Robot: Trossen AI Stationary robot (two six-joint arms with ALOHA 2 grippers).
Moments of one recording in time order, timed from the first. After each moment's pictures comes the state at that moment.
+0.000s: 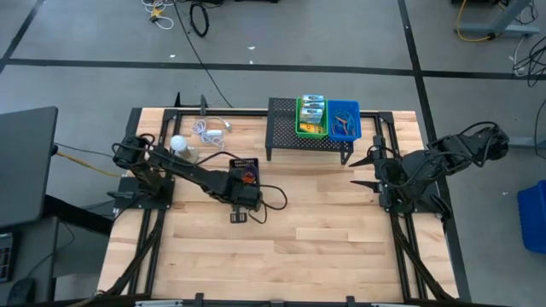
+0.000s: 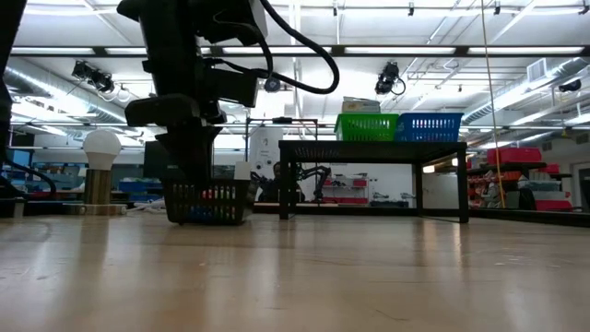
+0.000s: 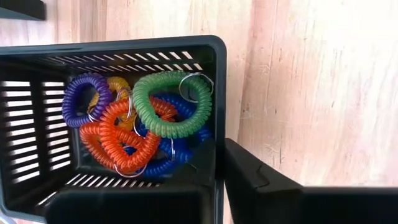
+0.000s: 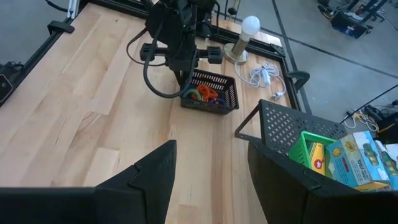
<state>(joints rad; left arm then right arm) -0.22 1.74 1.10 -0.74 -0.34 -0.23 0.42 0.86 1.19 -0.94 0.44 -0.04</state>
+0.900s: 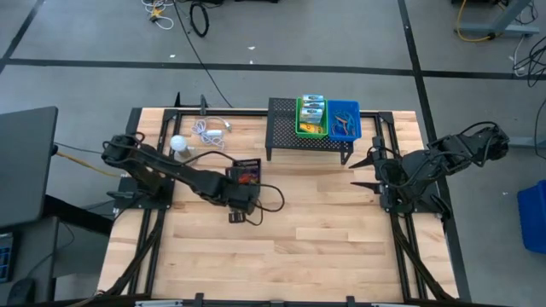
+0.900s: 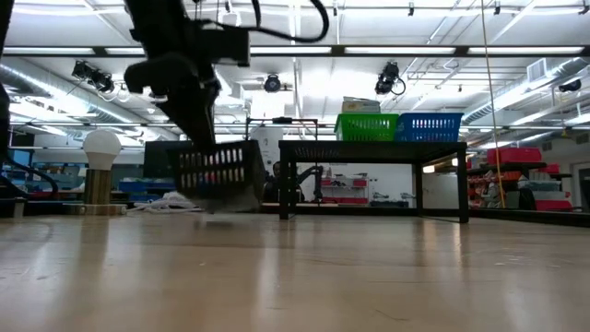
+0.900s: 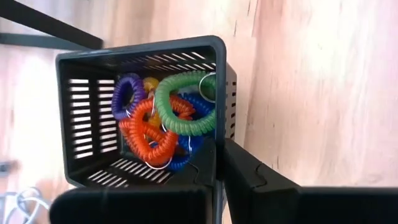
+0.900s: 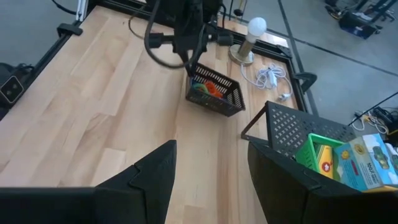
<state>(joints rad) -0.27 1.63 1.10 -0.75 -0.45 -0.28 0.42 0.86 1.19 -0.94 0.41 -0.04</state>
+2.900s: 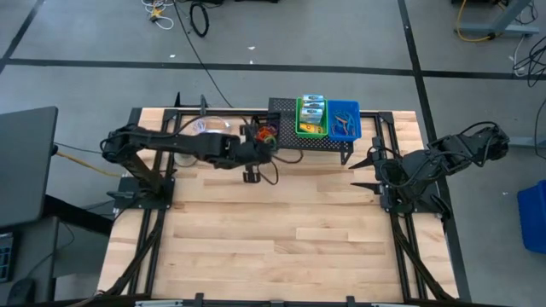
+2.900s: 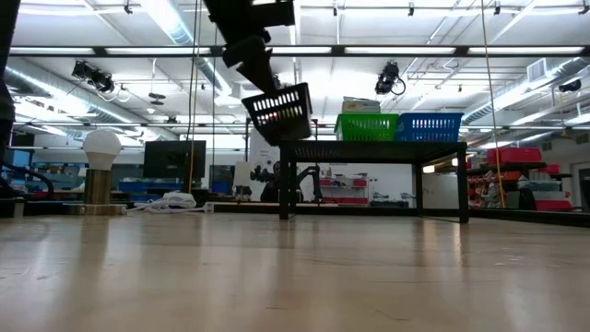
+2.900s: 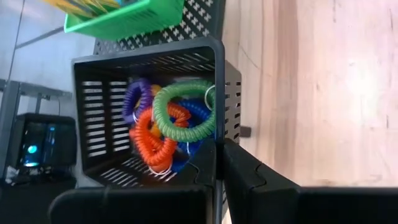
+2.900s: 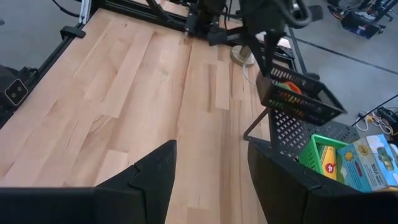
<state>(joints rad) 0.00 1.60 1.39 -0.74 -0.59 0.24 0.42 0.86 1.19 -0.93 0.40 -0.03</state>
